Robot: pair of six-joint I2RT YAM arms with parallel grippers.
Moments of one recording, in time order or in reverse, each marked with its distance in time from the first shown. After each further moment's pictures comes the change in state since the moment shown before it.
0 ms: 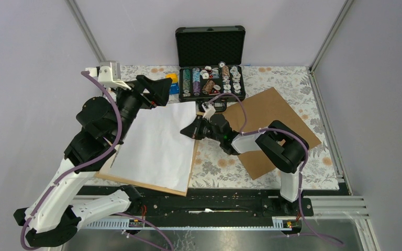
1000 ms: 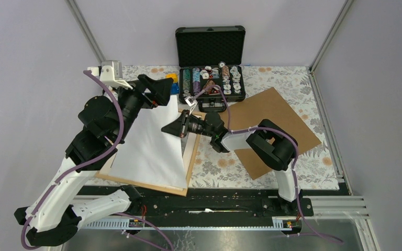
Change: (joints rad) left arm 0.000 0.009 0.000 0.000 0.000 -0.003; right arm 0.058 0.088 0.153 0.365 -0.277 -0.038
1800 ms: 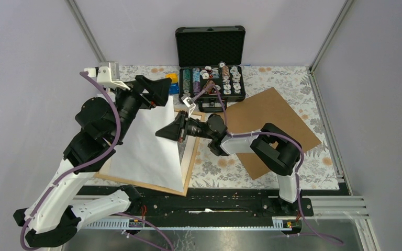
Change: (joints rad) left arm 0.000 -0.010 0.000 0.000 -0.001 0.000; right arm 0.067 -0.056 -0.004 0.199 -0.077 0.068
